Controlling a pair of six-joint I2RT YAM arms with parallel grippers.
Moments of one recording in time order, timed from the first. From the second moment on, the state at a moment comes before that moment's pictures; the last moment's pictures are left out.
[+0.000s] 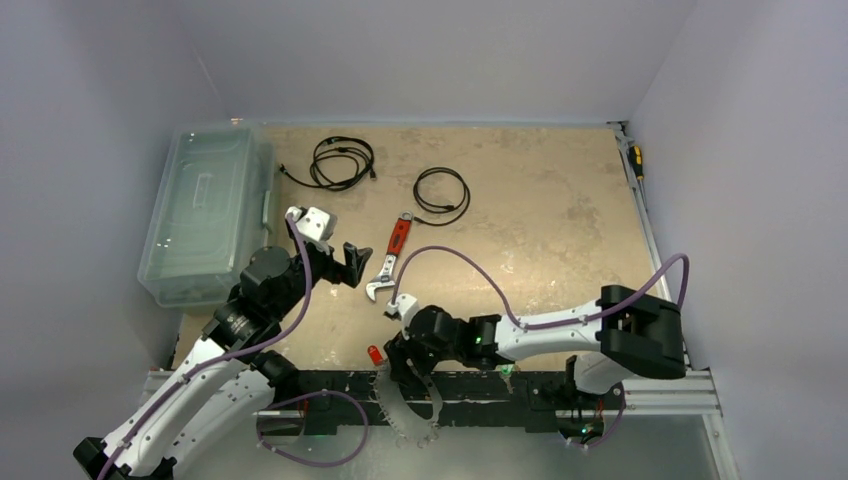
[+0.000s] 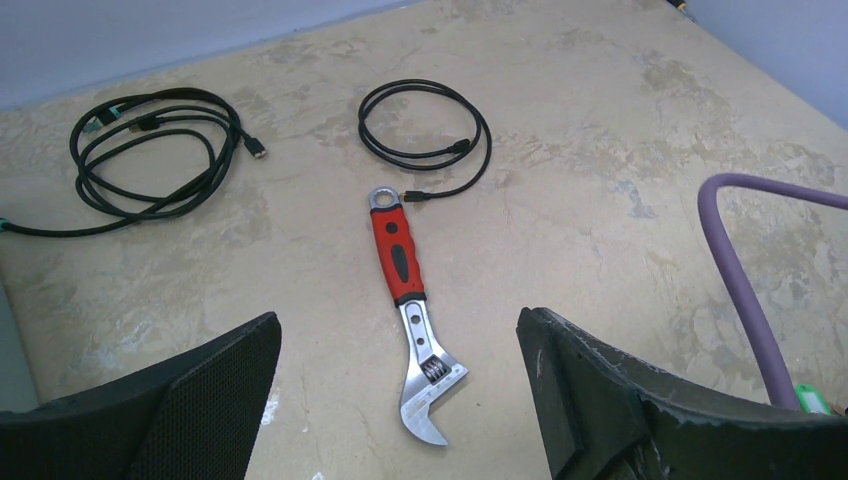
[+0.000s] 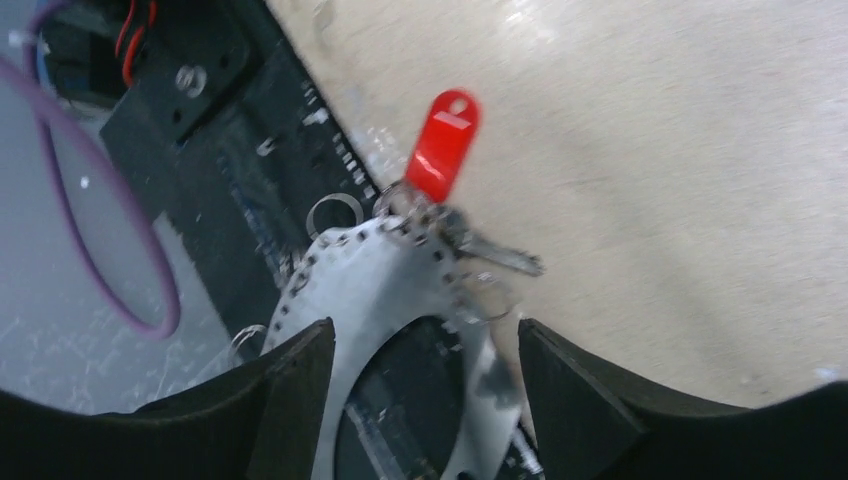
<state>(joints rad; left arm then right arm) -0.61 0.58 0.63 -0.23 -0.08 -0.09 1.34 1.49 0.67 0.09 -0.01 0.55</state>
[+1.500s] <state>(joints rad) -0.61 0.58 0.63 -0.23 -0.08 -0.08 1.34 1.65 0.84 -0.18 0.49 0.61</state>
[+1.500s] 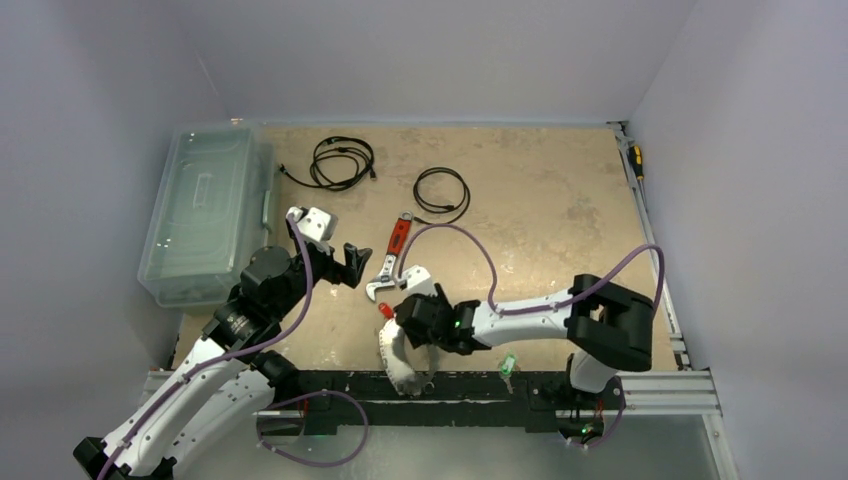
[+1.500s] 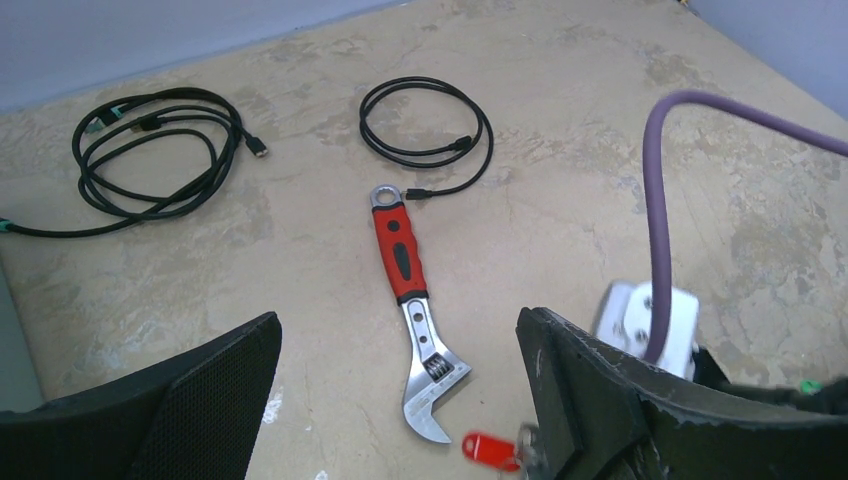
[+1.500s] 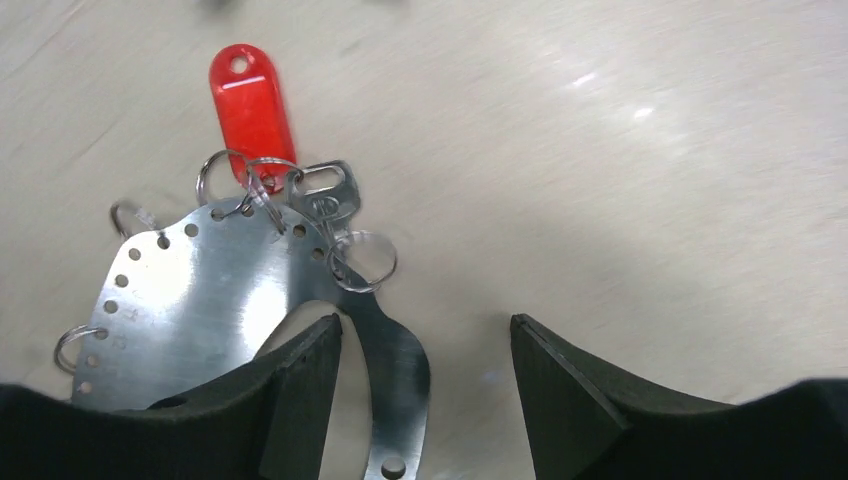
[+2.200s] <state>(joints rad) -0.61 0.60 0.63 -0.24 -0.11 -0.09 0.98 1.66 0.88 -0.06 0.50 0.39</state>
